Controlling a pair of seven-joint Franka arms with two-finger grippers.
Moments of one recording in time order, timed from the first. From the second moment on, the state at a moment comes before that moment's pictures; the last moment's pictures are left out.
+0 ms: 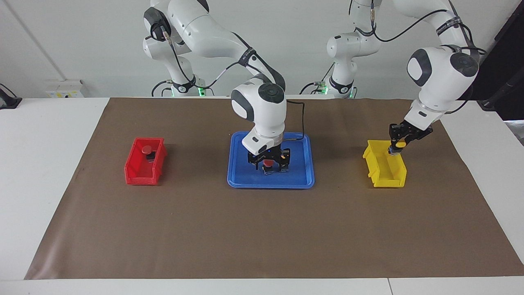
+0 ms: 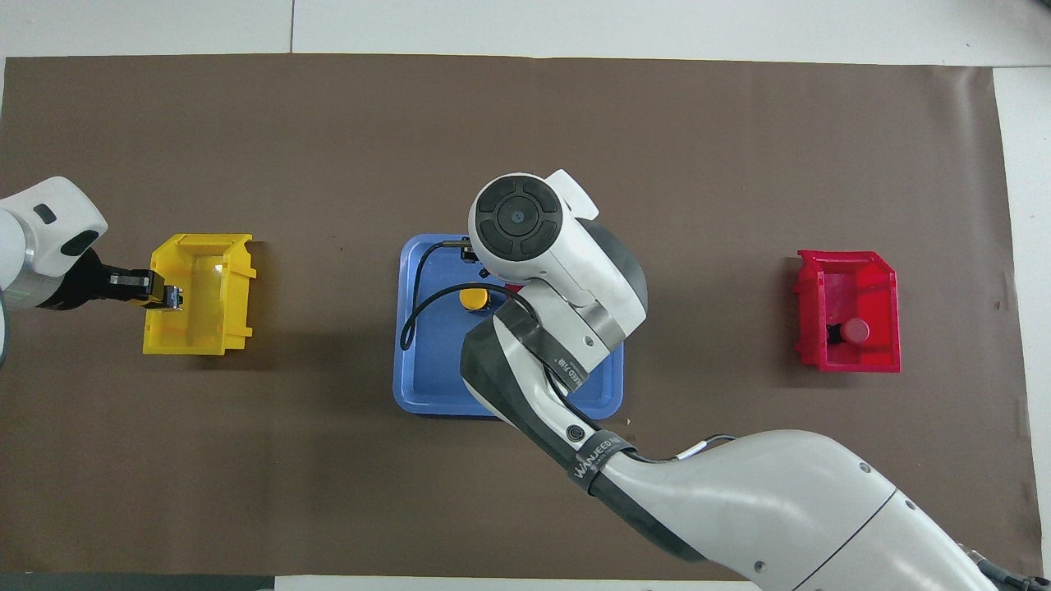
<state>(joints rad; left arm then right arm) 0.09 -0.06 -0.09 -2.10 0.00 2.02 0.12 0.41 0.52 0.26 -1.53 -0.21 2.10 0.82</state>
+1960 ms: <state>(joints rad) 0.05 -0.05 -0.11 -2.05 -0.01 2.00 0.04 0.22 0.33 0.27 -1.62 -0.13 1.96 0.54</state>
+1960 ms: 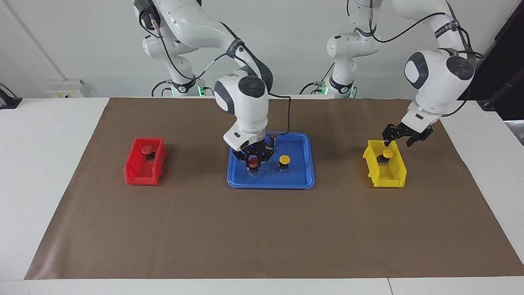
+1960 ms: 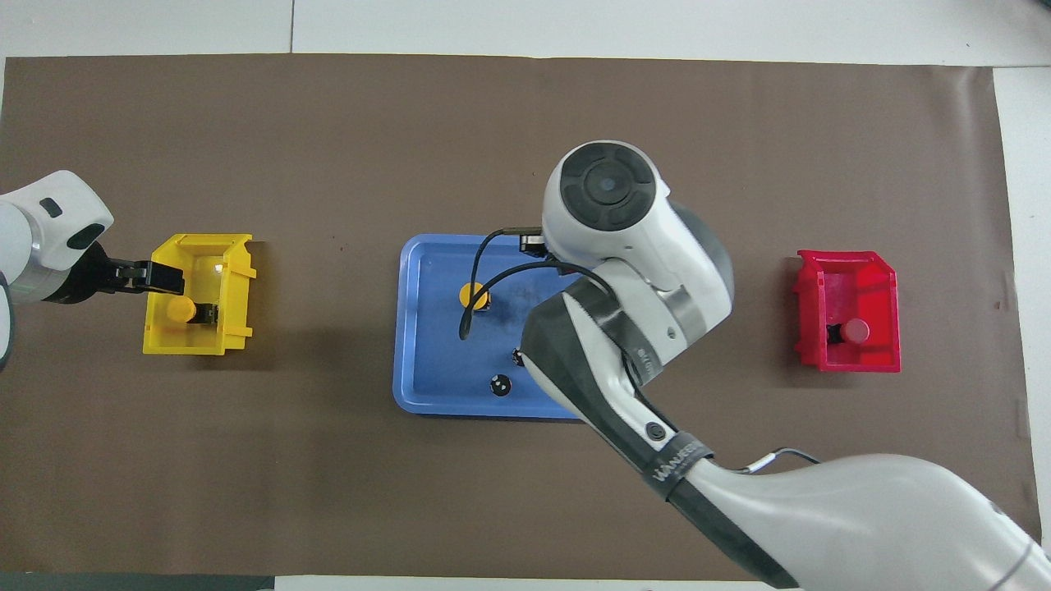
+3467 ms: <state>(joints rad) -0.55 0.27 -0.13 -1.97 -0.01 2.38 -0.86 -0.41 0.01 0.27 -2.22 0.03 2.32 -0.46</state>
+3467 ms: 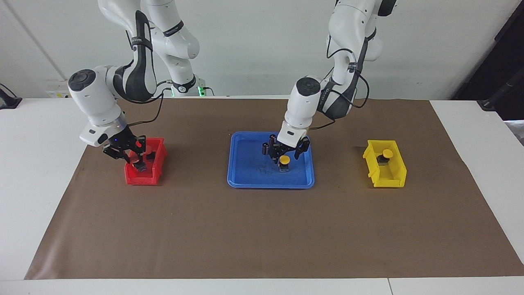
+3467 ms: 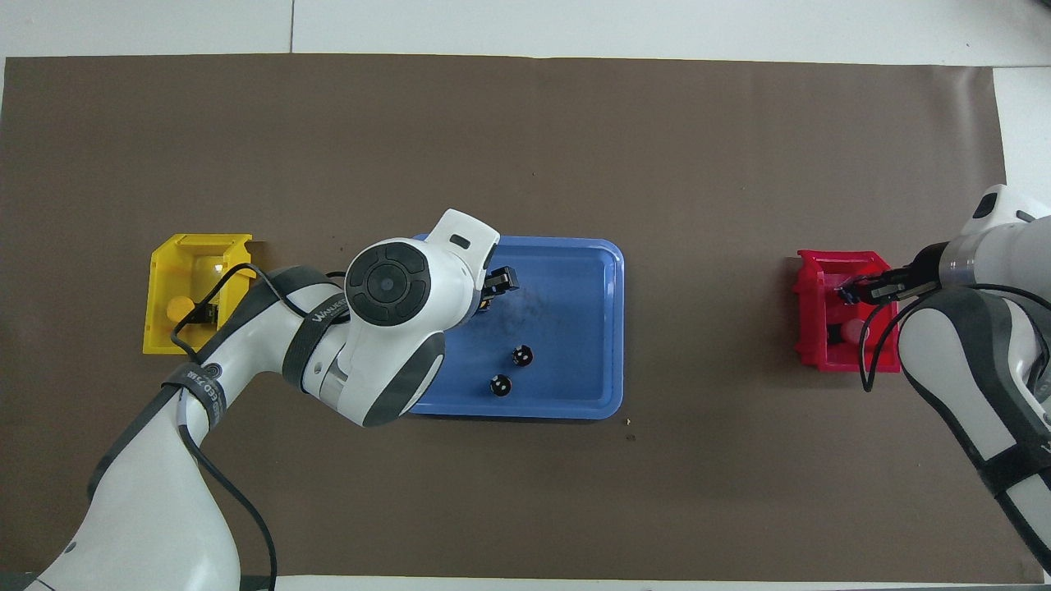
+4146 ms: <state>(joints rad) -0.52 0.25 -0.11 -1.82 -0.01 2.11 -0.87 -0.41 0.04 0.27 -2.29 0.04 2.45 -0.45</state>
